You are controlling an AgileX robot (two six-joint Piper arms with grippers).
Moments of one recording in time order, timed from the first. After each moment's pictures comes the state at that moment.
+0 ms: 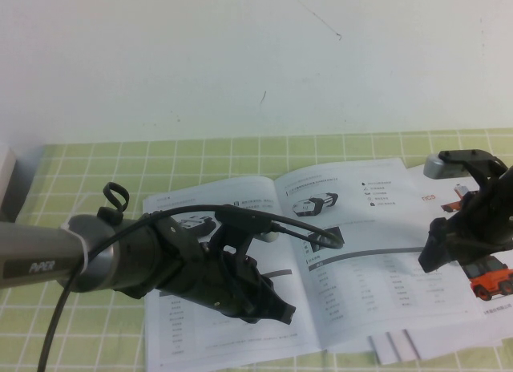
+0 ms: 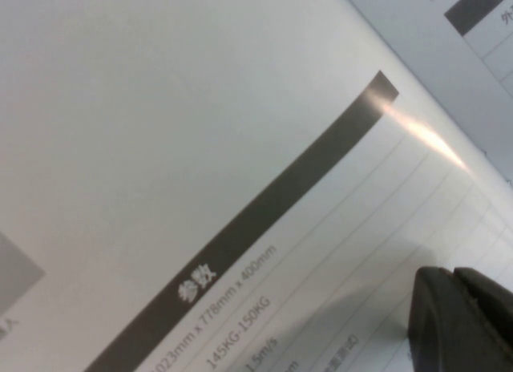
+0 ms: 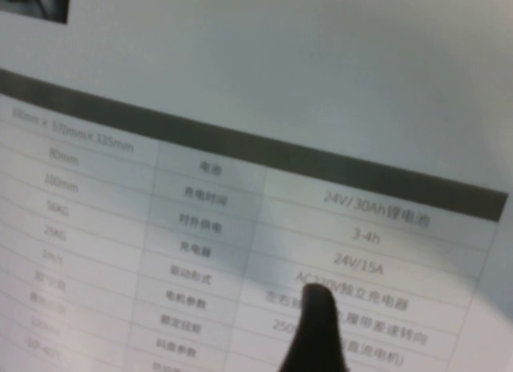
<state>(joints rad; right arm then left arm) 0.10 1.96 -1.22 0.49 0.88 -0.58 -0.56 1.91 -0.96 -1.09 0.39 0.96</state>
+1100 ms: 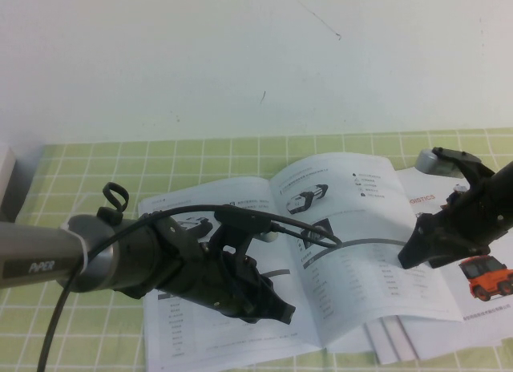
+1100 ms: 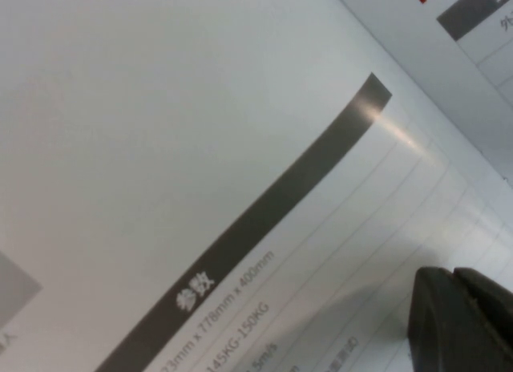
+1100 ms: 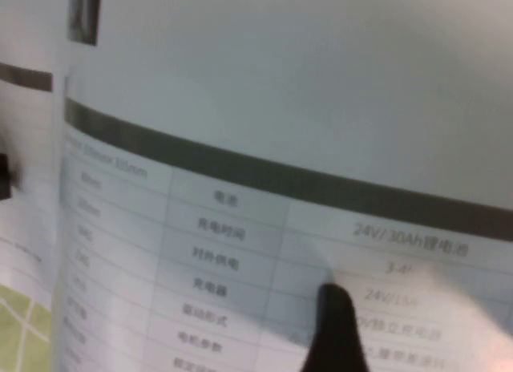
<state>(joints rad) 0.09 2.00 -1.23 0.70 0.94 -0.70 -0.56 1.91 -0.96 -1.09 0.39 0.96</state>
